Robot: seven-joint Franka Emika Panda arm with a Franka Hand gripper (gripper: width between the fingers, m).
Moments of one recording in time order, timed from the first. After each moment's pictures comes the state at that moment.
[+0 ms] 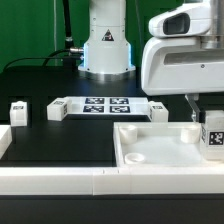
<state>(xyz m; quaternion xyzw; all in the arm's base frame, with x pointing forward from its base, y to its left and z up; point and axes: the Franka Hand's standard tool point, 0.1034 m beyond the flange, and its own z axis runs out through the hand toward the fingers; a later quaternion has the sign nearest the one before) 0.637 0.109 0.086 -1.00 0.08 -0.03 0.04</state>
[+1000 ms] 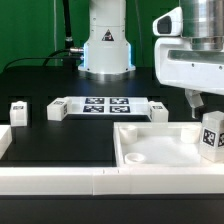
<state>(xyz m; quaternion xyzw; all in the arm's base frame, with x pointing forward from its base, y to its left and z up) 0.637 0.109 0.084 -0.87 0.48 -0.01 0.07</state>
